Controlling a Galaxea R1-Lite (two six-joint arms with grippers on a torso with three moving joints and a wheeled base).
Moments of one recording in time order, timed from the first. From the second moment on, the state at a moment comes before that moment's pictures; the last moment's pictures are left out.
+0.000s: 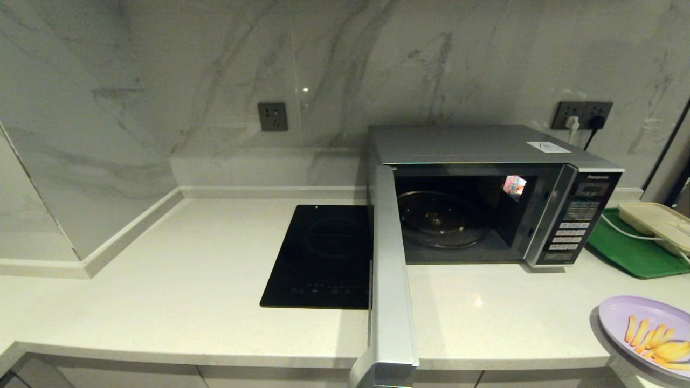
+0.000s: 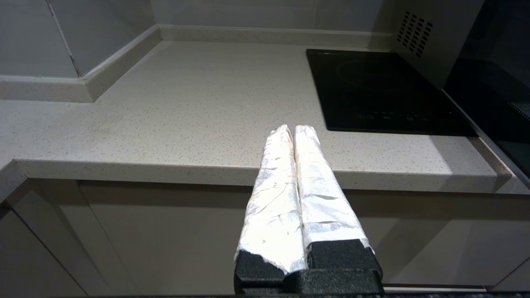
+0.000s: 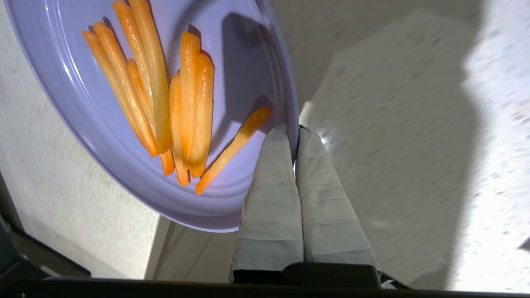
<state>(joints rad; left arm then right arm) 0.00 0.00 0.00 -0.01 0.01 -0.05 -0.93 1.99 -1.14 0.55 0.26 0.30</state>
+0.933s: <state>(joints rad) 0.00 0.00 0.00 -0.01 0.01 -0.05 -0.49 1.70 -0.98 0.54 0.37 0.52</state>
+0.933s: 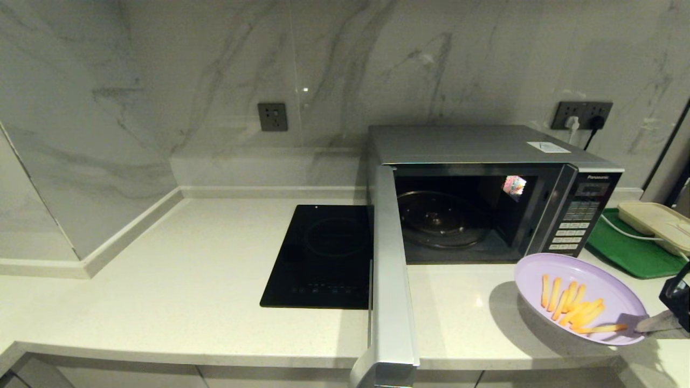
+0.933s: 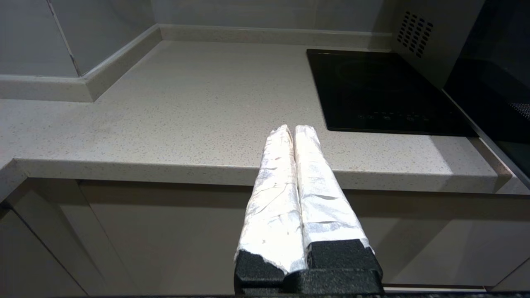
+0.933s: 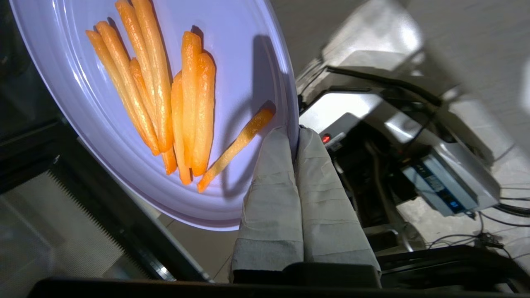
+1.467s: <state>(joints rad) 0.00 0.00 0.00 -0.01 0.01 -0.05 -0.21 1.69 -0.94 0.35 0.34 0.70</state>
